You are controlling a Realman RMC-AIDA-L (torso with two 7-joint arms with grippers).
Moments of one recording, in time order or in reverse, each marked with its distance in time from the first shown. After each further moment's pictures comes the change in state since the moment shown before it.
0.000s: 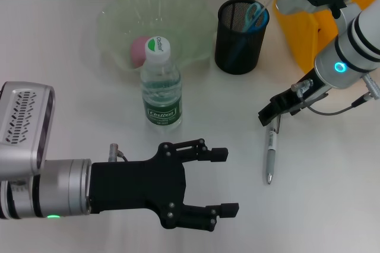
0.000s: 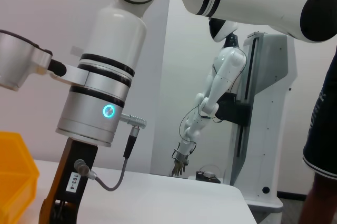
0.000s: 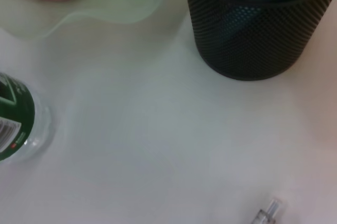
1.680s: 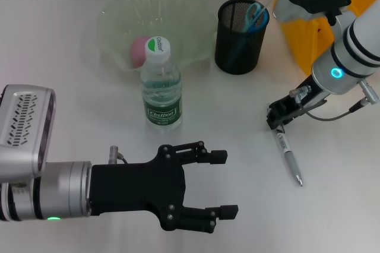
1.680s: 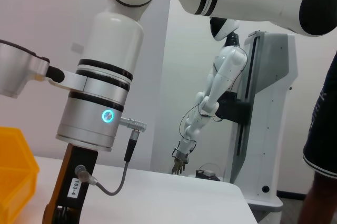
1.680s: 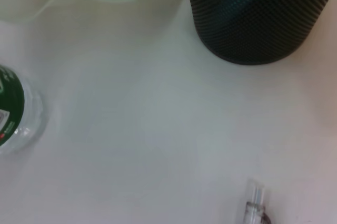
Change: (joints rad) left arm -0.006 0.000 0.000 -0.024 0.000 0.000 0.012; right arm 0.026 -0.001 0.000 0.080 0.005 0.023 -0.007
